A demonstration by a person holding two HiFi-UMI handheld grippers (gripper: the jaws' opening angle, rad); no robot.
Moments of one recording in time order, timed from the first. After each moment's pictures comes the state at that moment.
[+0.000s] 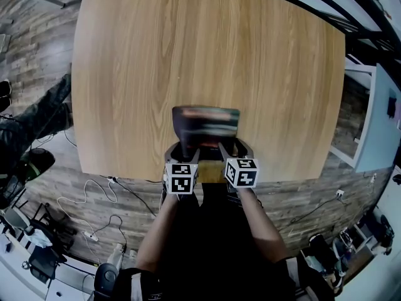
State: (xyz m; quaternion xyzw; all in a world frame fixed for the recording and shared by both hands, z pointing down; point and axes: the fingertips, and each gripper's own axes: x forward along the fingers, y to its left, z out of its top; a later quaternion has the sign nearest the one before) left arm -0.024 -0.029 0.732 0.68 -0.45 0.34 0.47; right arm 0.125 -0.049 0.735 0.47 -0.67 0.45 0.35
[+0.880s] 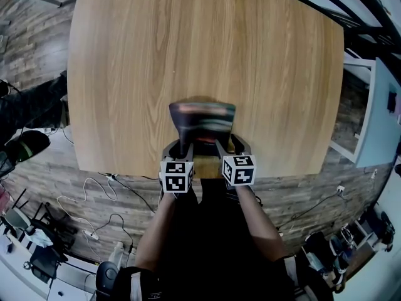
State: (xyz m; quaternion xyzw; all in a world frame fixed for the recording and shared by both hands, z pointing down) left arm -0.022 -0.031 0.723 0.70 -0.45 0.31 0.46; right arm 0.122 -0.043 0.735 0.46 -0.69 0.44 0.35
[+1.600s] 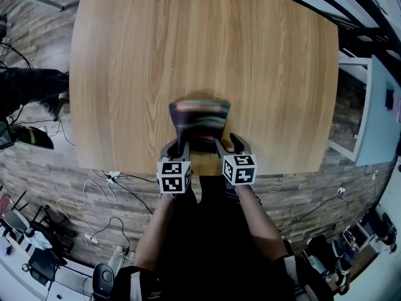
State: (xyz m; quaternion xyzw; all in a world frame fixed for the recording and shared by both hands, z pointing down) left arm -0.023 -0.029 0.699 0.71 -0.47 0.29 0.44; right arm 0.128 -0.035 0.717 0.46 -0.70 0.43 0.33
